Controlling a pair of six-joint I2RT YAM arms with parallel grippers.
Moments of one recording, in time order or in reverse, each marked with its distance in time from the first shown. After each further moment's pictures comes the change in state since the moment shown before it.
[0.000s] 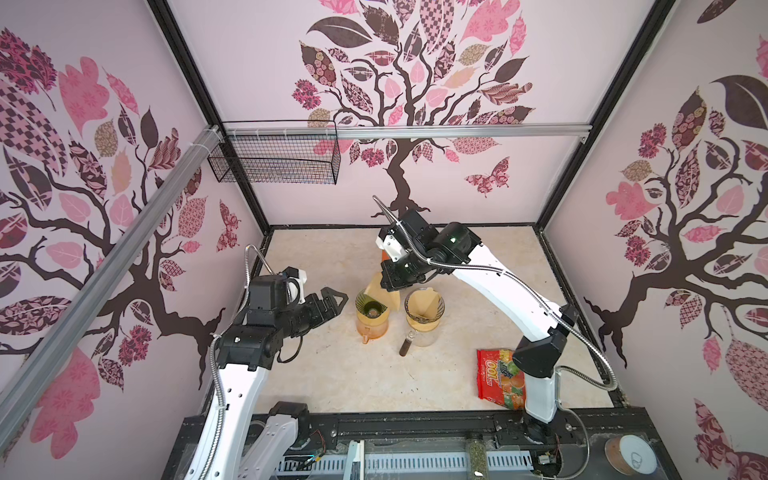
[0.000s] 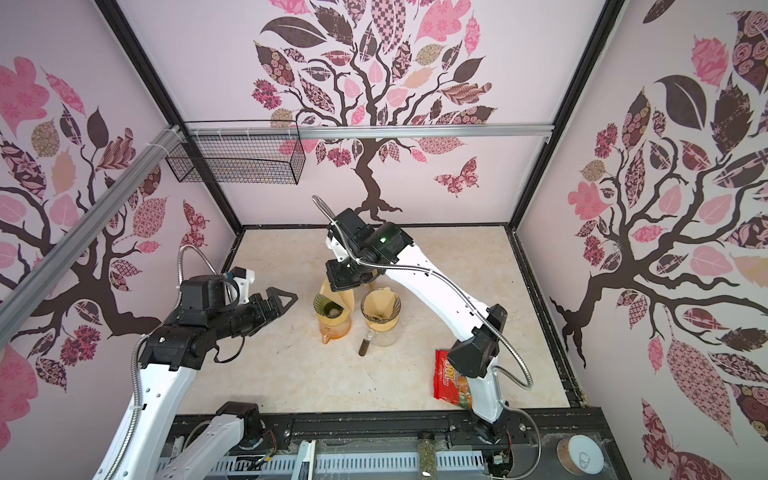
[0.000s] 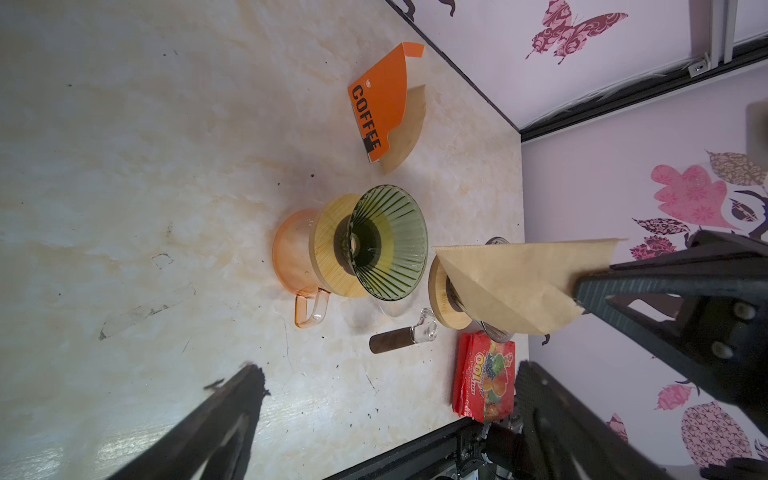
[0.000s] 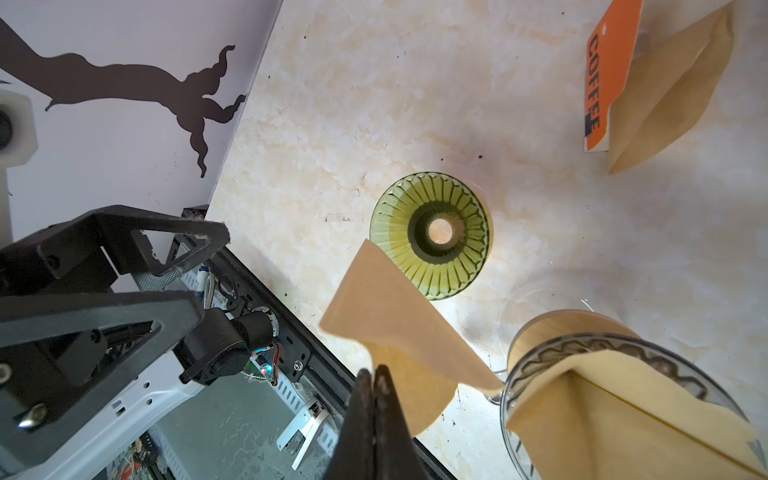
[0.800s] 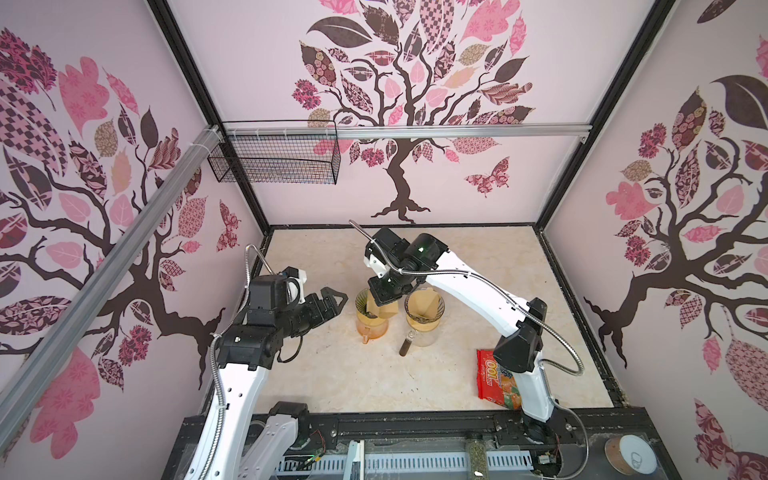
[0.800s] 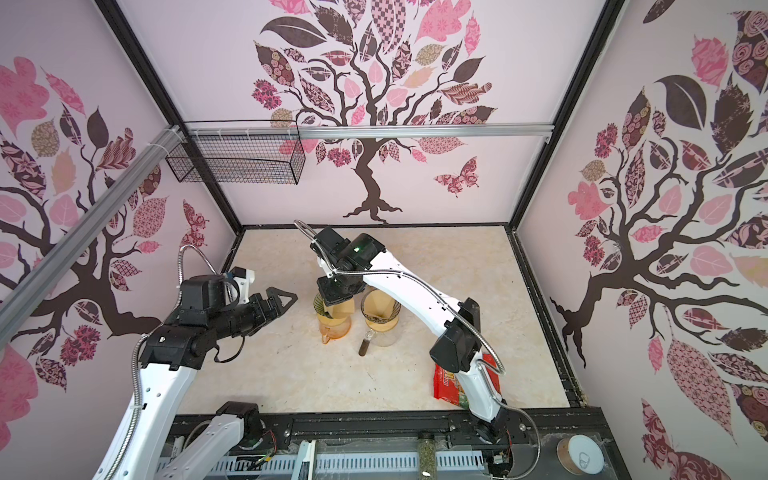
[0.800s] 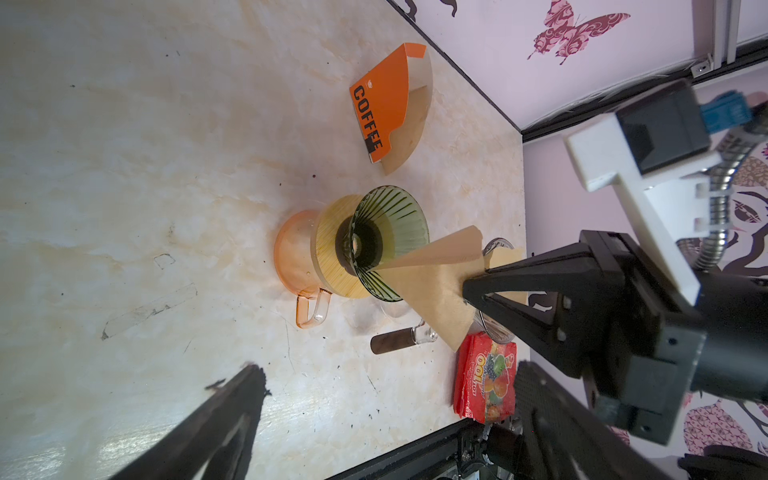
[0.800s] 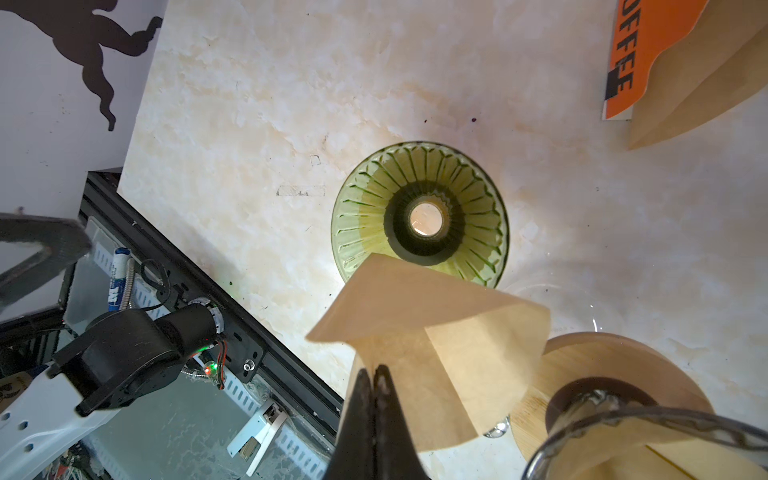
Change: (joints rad) left arm 0.000 0.002 0.000 0.000 -0.003 0.000; right arm 0.049 0.132 0.003 -0.035 0.069 -0.043
